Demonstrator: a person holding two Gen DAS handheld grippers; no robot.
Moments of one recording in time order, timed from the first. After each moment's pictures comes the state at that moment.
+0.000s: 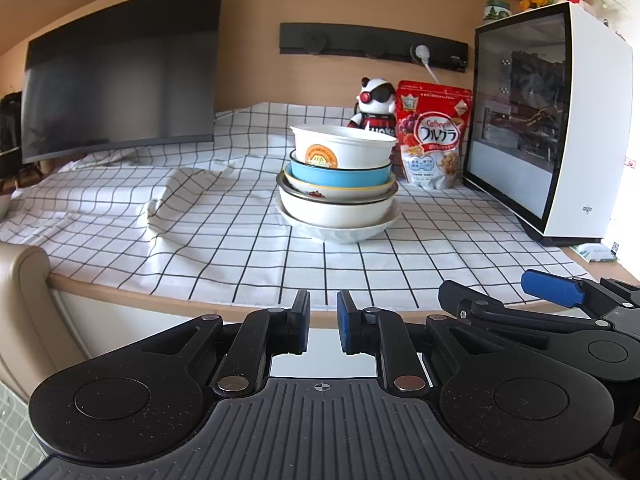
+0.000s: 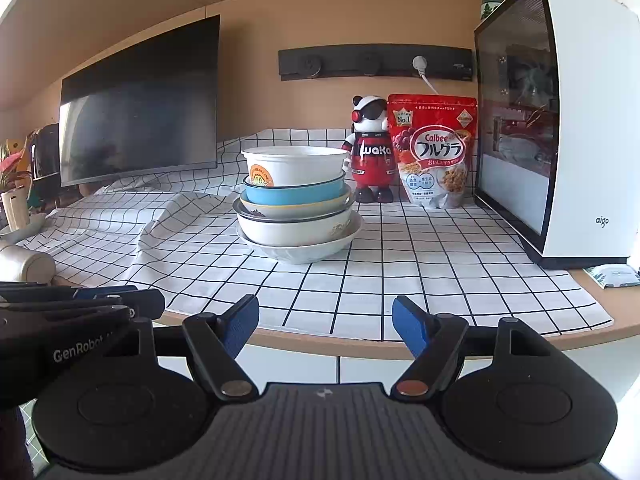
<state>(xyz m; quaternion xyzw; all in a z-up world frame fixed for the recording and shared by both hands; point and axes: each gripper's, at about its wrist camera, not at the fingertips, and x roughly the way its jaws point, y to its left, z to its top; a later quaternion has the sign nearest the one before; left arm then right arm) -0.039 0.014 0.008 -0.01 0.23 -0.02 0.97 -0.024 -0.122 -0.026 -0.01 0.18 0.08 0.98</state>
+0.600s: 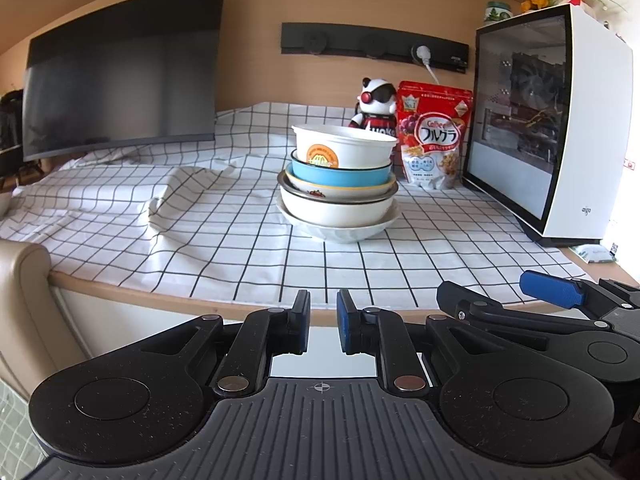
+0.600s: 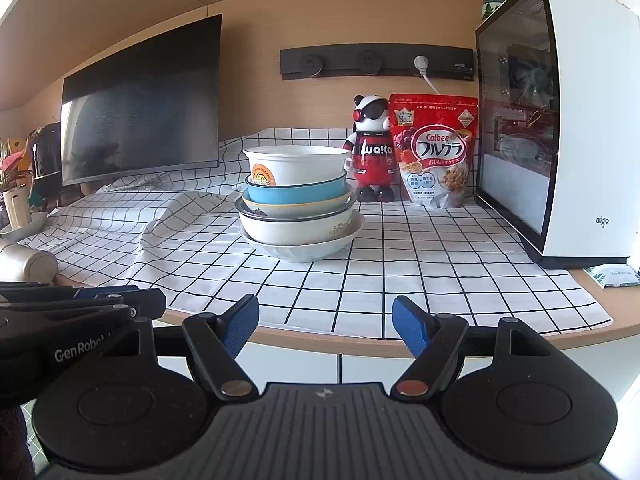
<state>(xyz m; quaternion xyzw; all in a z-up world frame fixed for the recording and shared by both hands) -0.041 0.014 0.009 -0.01 0.23 -0.02 0.97 -0.025 -0.121 -0.026 -0.01 0.18 0.08 0.98</state>
